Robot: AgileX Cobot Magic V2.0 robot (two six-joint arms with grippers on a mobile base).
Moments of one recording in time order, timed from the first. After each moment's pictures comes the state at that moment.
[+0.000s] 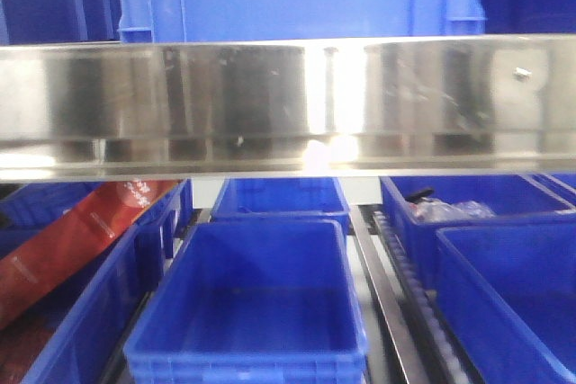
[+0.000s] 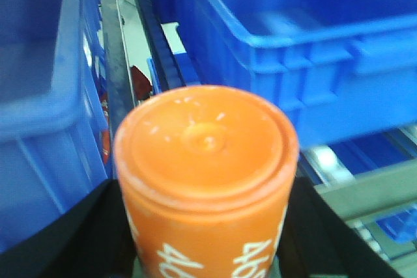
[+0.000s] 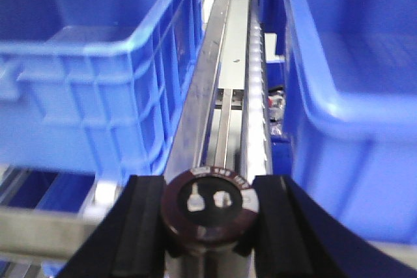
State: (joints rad) left arm -0.17 0.79 -1.15 -0.01 0.88 0.03; right arm 0.10 0.75 -1.06 0.17 0.81 -0.07
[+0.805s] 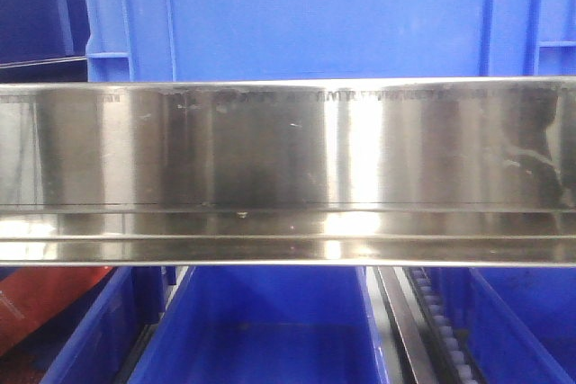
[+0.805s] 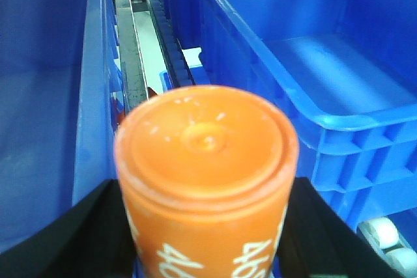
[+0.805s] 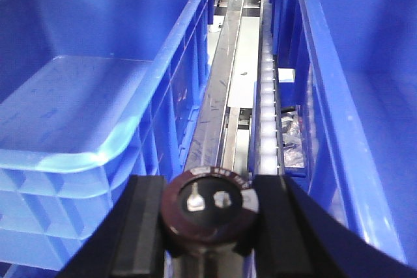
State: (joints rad) left arm -0.17 0.79 -1.15 -0.01 0.88 0.03; right arm 0.10 0.75 -1.06 0.17 0.81 -0.07
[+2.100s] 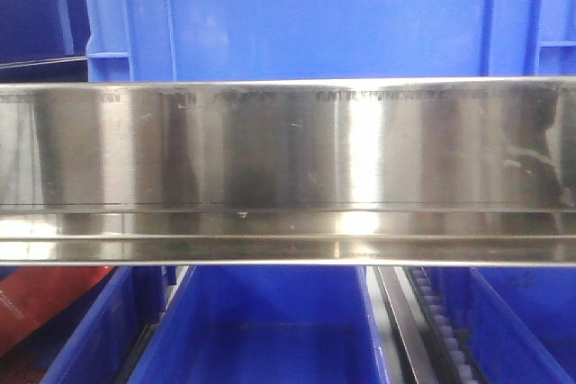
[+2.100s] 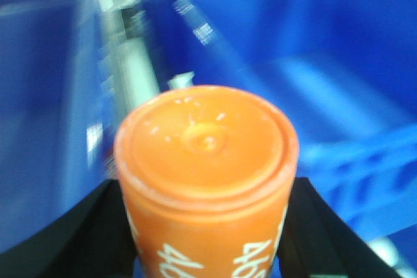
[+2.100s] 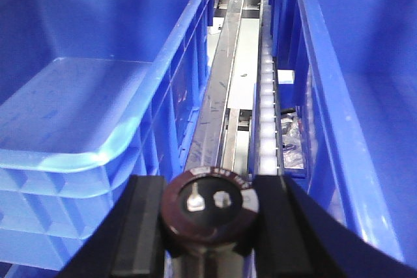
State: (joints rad) left arm -0.17 0.87 -1.21 -0.13 0.81 0.18; right arm 0.10 0.75 -1.06 0.17 0.81 -0.07
